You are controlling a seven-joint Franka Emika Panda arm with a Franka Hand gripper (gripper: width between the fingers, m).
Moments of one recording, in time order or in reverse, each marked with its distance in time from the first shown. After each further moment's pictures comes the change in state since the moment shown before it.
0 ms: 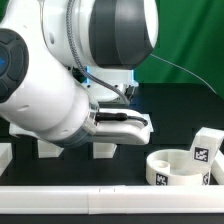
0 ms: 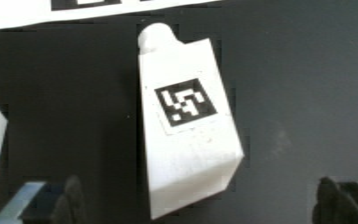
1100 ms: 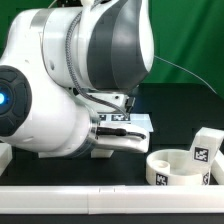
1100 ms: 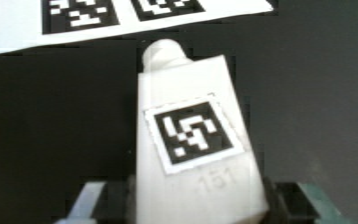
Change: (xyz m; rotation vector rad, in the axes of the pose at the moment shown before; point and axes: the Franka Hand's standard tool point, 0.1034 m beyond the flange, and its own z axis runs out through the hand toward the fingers) arm -0.001 0.005 0.028 0.009 -0.090 0.038
